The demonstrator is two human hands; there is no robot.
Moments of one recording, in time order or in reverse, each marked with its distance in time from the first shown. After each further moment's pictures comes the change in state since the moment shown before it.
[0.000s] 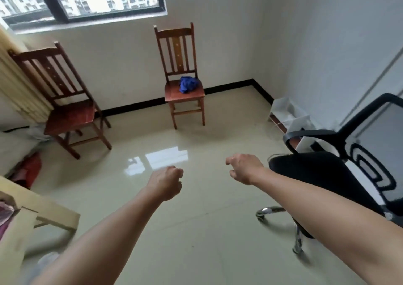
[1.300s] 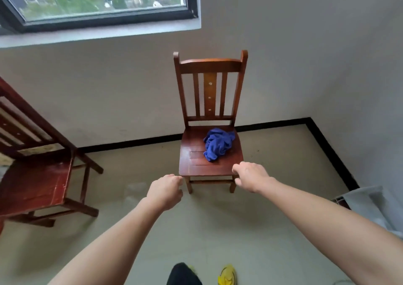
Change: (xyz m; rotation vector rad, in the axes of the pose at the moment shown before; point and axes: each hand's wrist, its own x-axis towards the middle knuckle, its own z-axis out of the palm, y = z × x) left_hand 0.792 -0.363 -0.140 -0.143 -0.106 -0.192; right_hand 0.901 0.132 -0.178 0.035 -0.142 -0.075
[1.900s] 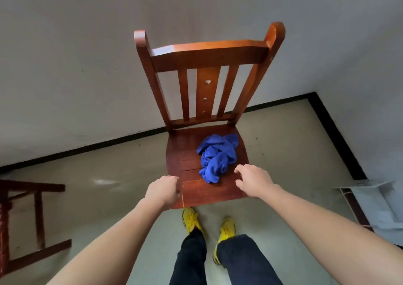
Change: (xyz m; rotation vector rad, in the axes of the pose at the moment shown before) left_hand 0.341 -0.082 0.026 -0.085 -0.326 0.045; right_hand 0.290 0.053 0.014 0.227 -0.198 0.277
